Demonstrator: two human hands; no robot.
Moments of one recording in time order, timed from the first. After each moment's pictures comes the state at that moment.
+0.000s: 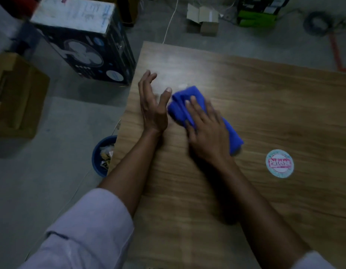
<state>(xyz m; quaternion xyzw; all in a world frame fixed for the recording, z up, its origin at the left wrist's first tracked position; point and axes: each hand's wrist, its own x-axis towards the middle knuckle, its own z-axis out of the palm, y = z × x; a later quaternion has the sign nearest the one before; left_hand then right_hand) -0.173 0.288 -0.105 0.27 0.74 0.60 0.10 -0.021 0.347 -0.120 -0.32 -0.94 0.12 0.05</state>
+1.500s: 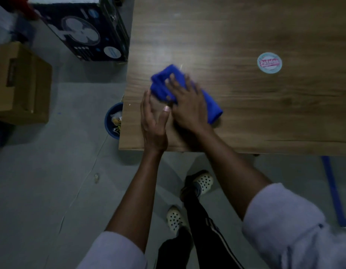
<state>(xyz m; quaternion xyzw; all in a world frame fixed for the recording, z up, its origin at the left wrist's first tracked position) -0.011 0.032 -0.116 0.29 0.73 0.59 0.18 0.042 0.154 -0.126 -0.35 -0.92 0.14 0.05</state>
